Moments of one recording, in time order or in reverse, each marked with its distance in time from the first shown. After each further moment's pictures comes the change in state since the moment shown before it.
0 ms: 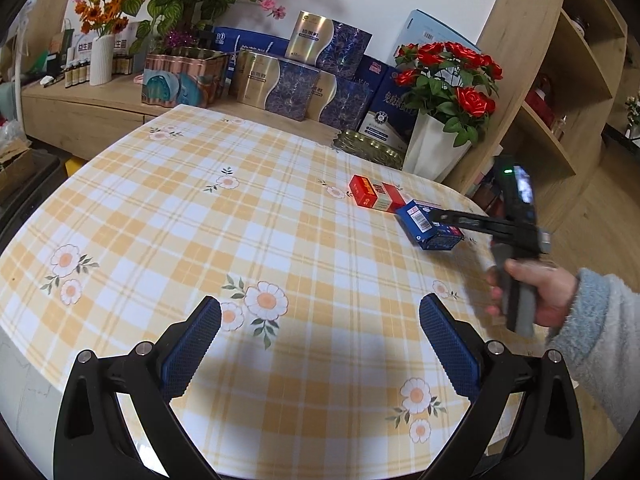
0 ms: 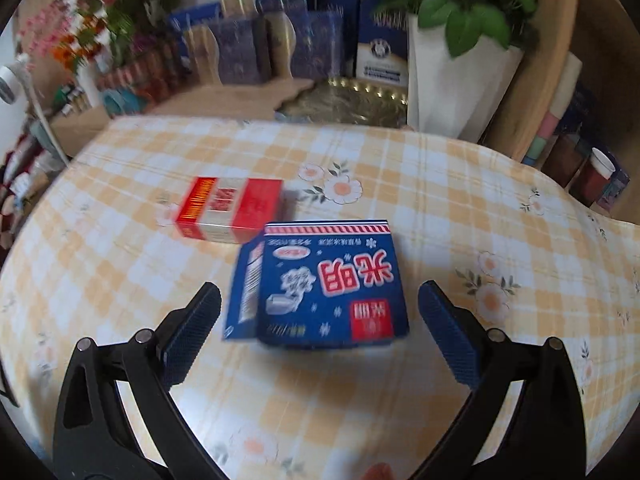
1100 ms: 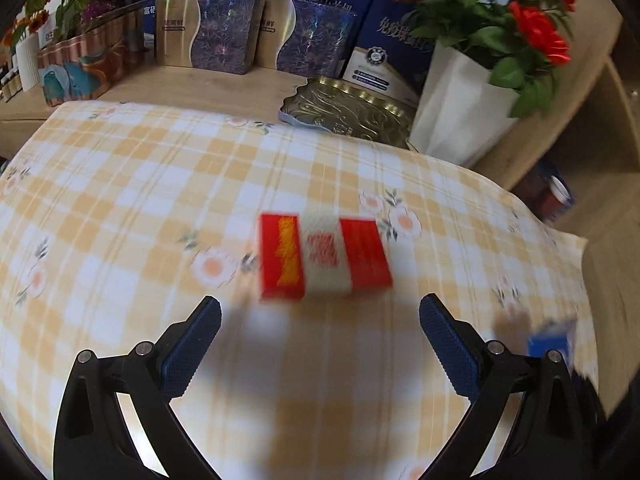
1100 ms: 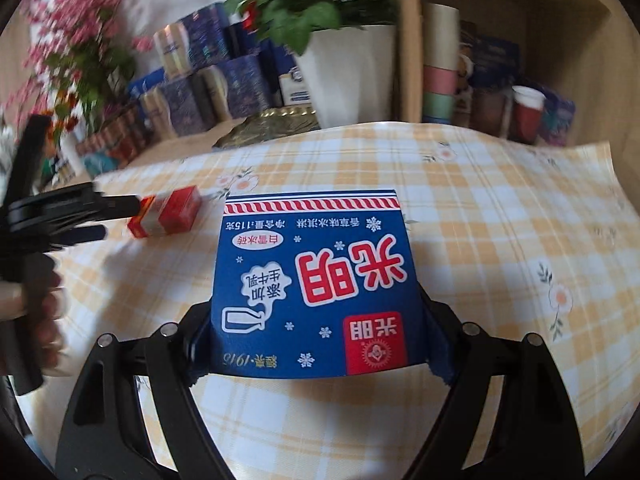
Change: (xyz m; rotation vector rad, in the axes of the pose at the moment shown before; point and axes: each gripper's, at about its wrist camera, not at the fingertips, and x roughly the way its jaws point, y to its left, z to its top) left arm 0.262 -0.113 0.116 0.028 0.238 0.085; right arm -0.050 -0.106 -0.083 0.229 -0.182 0.023
